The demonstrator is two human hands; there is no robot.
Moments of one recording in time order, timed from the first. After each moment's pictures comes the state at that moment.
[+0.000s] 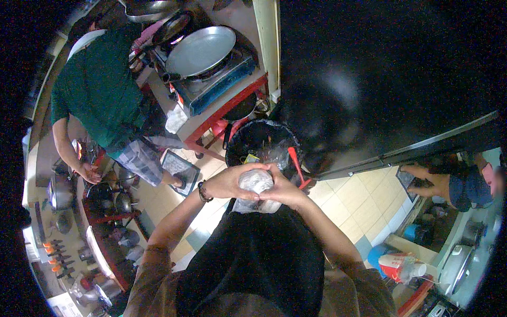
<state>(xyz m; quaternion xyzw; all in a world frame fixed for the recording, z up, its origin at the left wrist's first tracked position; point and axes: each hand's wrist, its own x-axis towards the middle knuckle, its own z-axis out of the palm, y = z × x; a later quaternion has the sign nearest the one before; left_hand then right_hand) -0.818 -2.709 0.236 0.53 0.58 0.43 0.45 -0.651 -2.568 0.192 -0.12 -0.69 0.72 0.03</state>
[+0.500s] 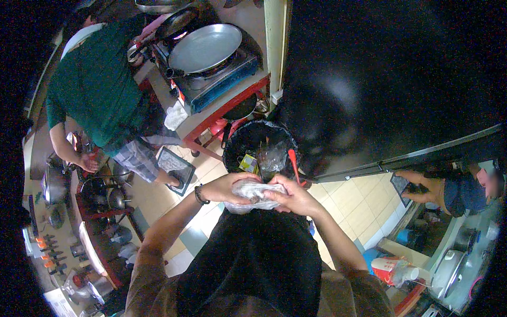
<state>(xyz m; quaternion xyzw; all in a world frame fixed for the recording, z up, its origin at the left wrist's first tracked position) -0.840 -2.738 0.199 0.47 0.51 0.41 0.59 -0.642 -2.569 0.219 -0.17 -0.65 0.73 -0.14</state>
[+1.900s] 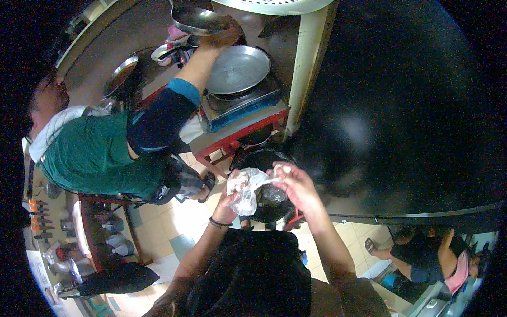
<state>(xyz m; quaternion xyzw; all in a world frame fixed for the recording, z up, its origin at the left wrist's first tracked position) -0.825 -2.717 0.178 0.10 0.29 0.87 0.38 -0.749 -2.505 0.233 -0.15 -0.44 0.88 0.04</state>
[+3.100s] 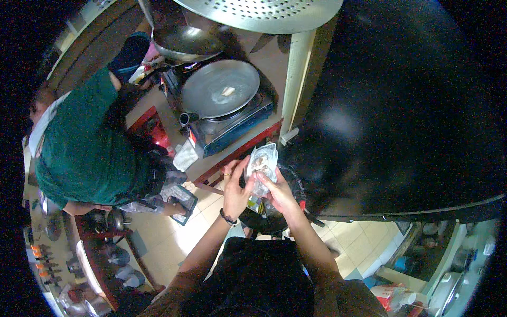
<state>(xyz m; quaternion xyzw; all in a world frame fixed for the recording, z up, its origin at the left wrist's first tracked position) -0.951 -2.662 0.215 0.34 0.78 0.53 -0.05 -0.873 -2.544 0.181 -0.24 -0.38 0.88 0.12</state>
